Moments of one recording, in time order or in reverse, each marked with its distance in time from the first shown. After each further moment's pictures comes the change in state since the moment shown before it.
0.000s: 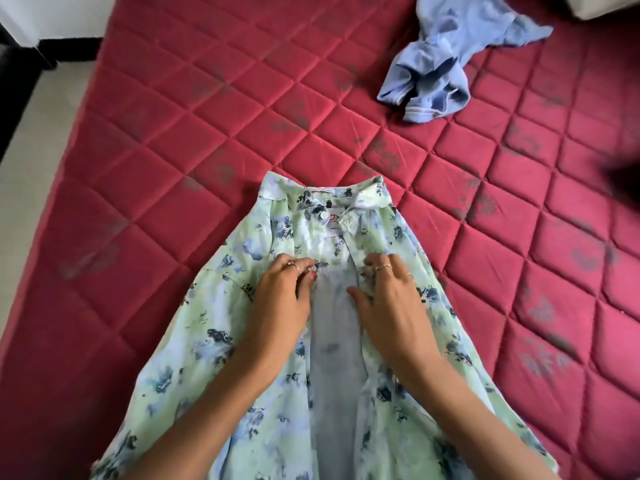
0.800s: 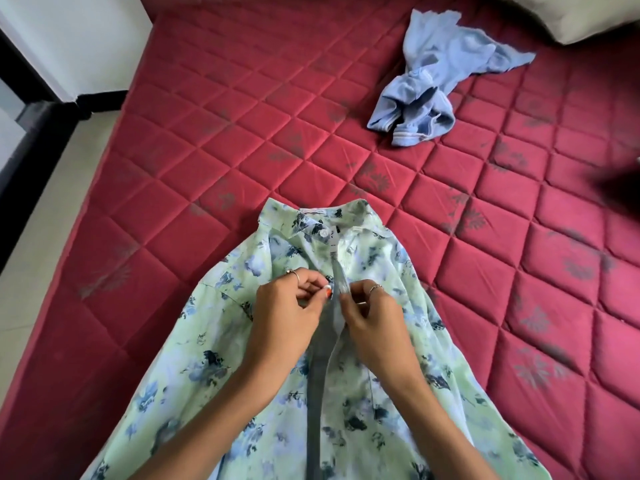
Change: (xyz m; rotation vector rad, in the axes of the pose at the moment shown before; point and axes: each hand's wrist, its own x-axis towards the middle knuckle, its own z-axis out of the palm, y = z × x) left_hand -0.013 0.046 -0.022 -0.194 0.027 -0.110; right_hand -0.013 -0.011 -0.004 0.557 -0.037 0.167
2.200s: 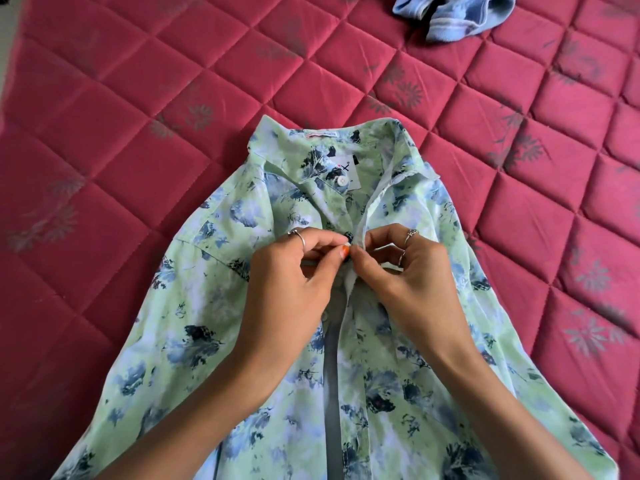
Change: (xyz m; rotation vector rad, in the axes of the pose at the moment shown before) left_hand -0.001 -0.014 0.006 -0.250 -0.082 -0.069; right_hand 0.013 0.005 -0.002 0.091 -0.007 0.039
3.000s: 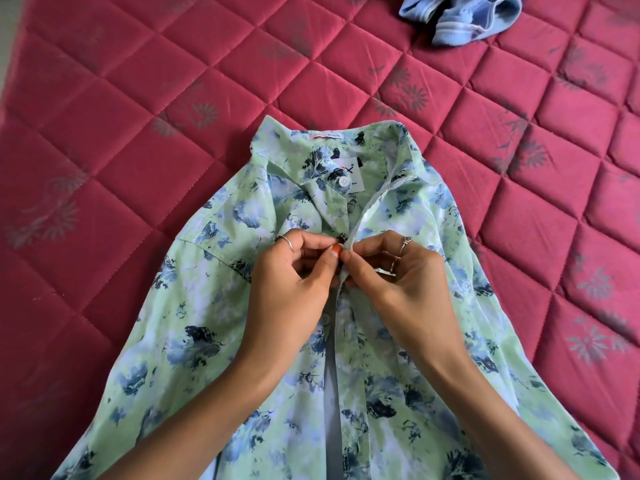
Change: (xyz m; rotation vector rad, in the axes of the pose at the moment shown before) left_hand 0.002 -0.014 0.007 -0.312 0.037 -0.258; right_hand -0.006 -0.009 0.009 0.136 -0.021 0.029
